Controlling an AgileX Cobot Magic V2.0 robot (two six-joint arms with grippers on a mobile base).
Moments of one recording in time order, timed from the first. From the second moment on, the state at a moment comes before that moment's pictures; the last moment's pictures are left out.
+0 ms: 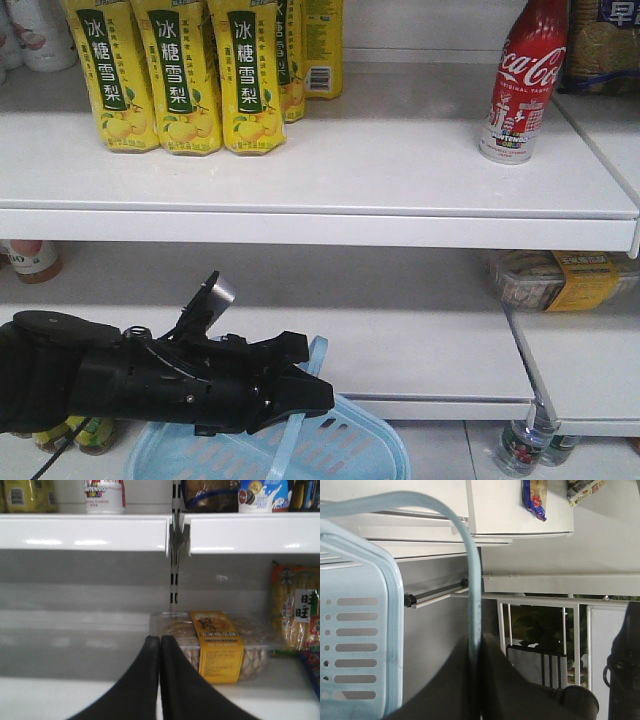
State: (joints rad) left arm -0.54 1.55 -0.71 -1.69 0.69 0.71; right arm 0.02 -0.01 0.03 0.04 0.05 -0.06
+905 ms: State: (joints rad) left arm -0.54 1.55 -0.71 -1.69 0.69 0.71; right arm 0.02 0.30 -0.19 0.06 0.09 -0.07
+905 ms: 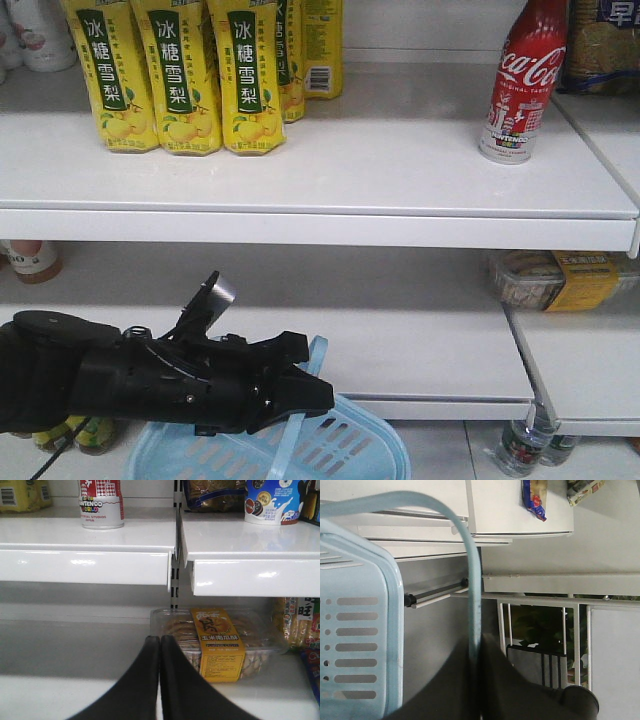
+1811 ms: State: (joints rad) left arm -0.54 1.55 -0.71 -1.69 0.69 0.71; right arm 0.02 0.30 -0.19 0.06 0.04 -0.10
